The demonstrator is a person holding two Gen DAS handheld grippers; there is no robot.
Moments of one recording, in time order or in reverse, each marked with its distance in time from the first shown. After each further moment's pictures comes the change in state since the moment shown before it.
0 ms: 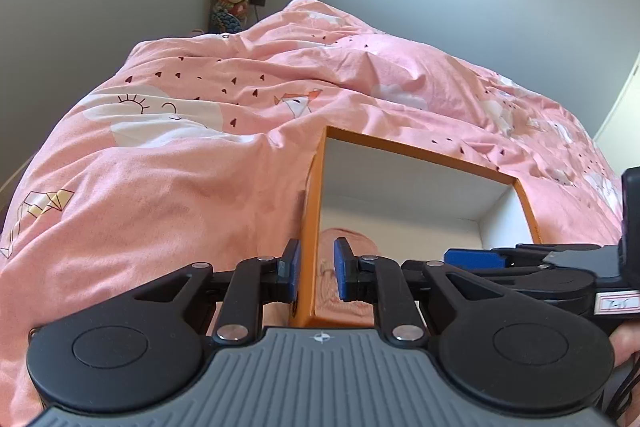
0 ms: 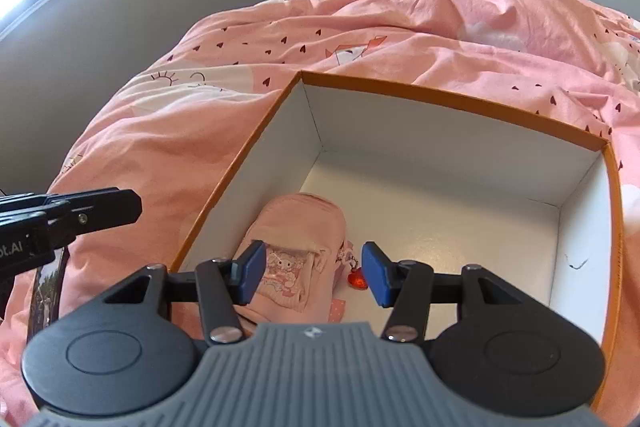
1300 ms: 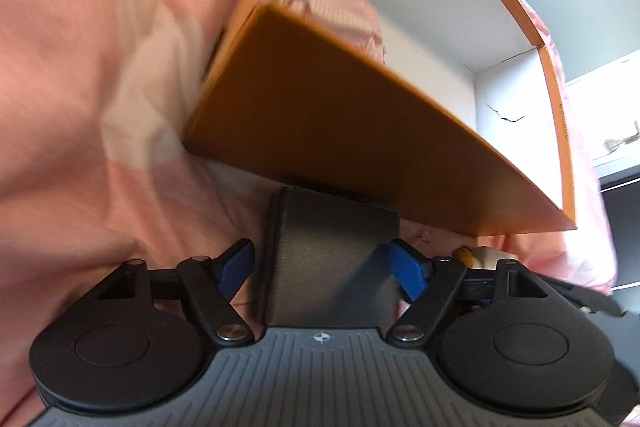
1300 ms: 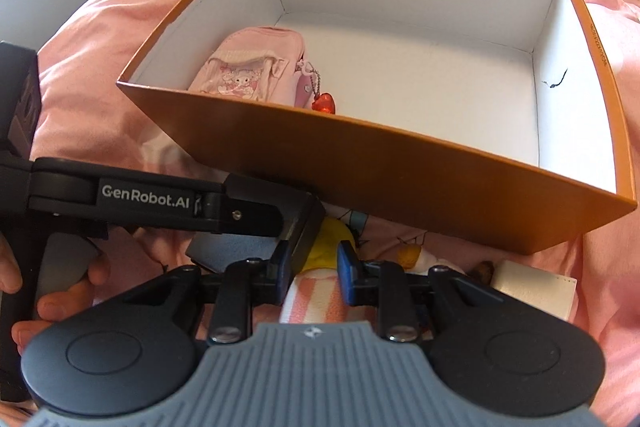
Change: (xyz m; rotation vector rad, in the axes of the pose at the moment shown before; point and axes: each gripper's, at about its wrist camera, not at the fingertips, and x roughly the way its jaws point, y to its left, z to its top) left arm 0.134 0.020 -0.103 -0.273 0.493 -0.278; right arm 0.015 -0.012 -0.105 0.048 0.193 -0.068
